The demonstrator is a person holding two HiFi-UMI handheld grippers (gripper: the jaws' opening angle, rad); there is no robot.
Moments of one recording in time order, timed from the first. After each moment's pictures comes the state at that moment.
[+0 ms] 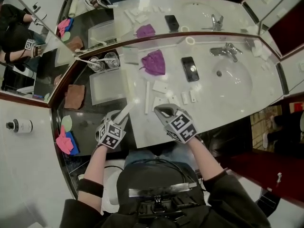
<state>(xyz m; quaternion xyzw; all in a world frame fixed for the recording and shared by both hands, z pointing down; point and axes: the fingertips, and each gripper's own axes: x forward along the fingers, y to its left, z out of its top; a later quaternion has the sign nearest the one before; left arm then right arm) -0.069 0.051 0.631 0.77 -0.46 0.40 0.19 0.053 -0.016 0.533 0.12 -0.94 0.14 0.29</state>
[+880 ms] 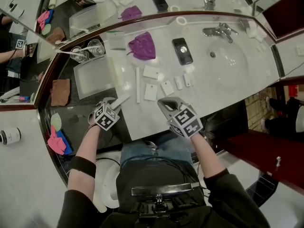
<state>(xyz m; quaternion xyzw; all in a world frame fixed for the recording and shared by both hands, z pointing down) -0.067 0.038 0.733 0.79 -0.32 0.48 0.21 0.104 -0.017 0.579 0.17 -0.91 0.18 0.33</state>
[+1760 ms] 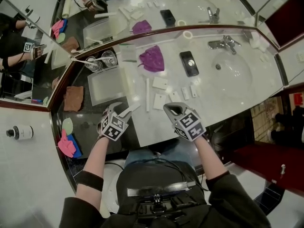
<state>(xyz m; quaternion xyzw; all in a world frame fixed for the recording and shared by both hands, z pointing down) -0.067 0.021 0.645 0.79 -0.41 0.41 0.18 0.091 -0.028 0.559 0.18 -0.92 0.16 0.31</state>
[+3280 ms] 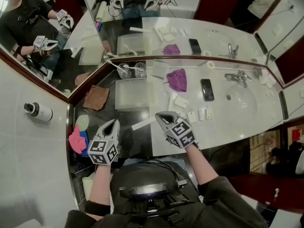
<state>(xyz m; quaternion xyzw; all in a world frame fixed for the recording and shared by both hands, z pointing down) -0.212 0.120 0.483 0.67 -0.69 0.07 0.25 -0.067 0.020 0.511 0.10 -0.95 0.10 0.27</state>
